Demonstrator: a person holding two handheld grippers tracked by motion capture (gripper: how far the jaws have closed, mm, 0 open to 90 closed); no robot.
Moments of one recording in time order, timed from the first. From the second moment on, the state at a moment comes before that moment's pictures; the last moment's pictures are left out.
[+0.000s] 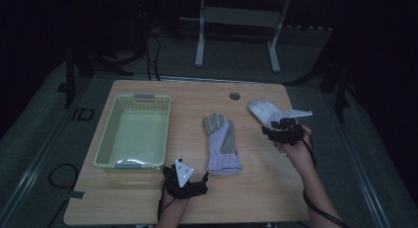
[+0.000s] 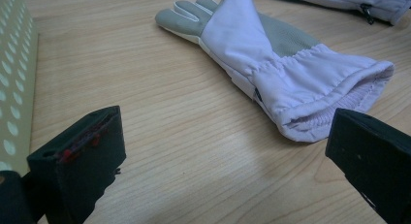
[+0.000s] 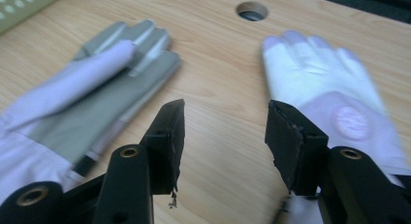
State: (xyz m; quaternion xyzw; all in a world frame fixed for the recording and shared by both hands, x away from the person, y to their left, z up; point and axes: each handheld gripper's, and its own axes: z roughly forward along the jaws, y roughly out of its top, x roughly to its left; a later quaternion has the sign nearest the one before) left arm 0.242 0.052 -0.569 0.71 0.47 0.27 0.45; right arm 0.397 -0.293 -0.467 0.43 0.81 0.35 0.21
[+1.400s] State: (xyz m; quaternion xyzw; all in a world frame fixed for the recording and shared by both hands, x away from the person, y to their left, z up) left arm 0.243 0.053 -0.569 0.71 0.47 0.27 0.45; right arm 0.491 -0.351 -0.532 0.48 0.81 0.30 0.16
